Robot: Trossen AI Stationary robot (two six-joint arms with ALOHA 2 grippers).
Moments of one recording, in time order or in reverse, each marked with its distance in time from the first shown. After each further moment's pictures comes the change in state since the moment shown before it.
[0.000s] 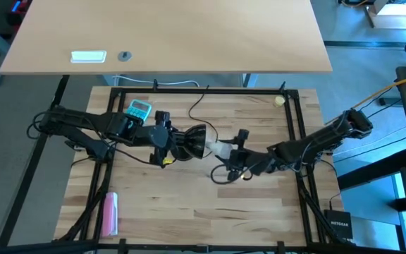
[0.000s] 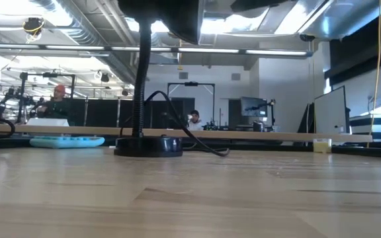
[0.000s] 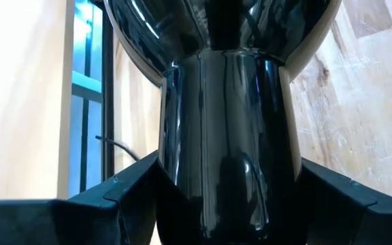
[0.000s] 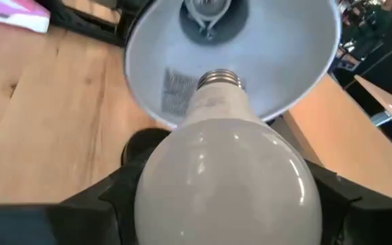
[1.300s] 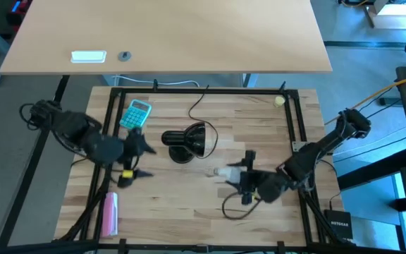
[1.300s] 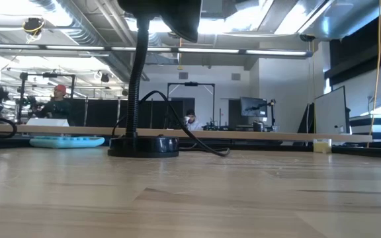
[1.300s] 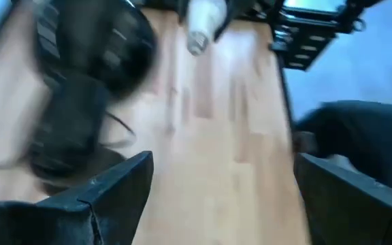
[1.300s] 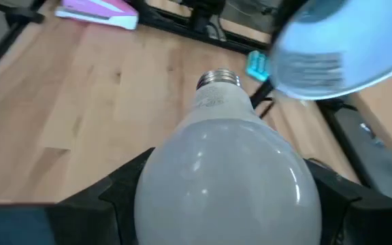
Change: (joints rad) left arm -0.338 -0.119 0.179 -0.099 0.136 -0.694; right arm 0.246 0.029 0.060 -0.212 0.001 0.295
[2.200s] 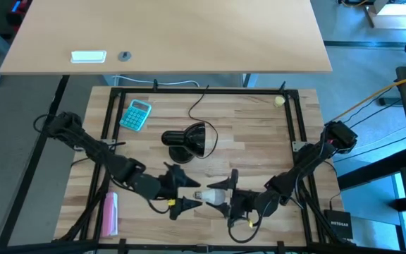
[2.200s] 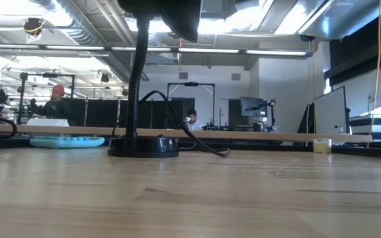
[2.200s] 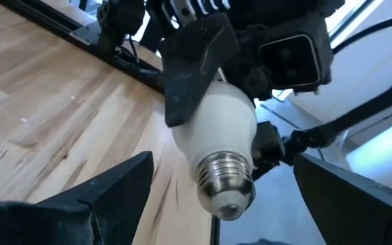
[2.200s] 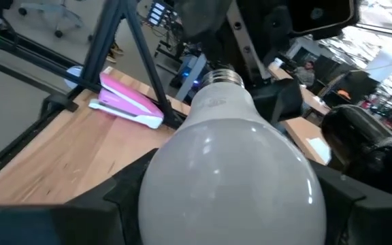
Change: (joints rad) left arm -0.042 0.274 -0.426 1.141 -0.164 -0.237; right arm 0.045 0.269 0.001 0.793 0.037 -0.551
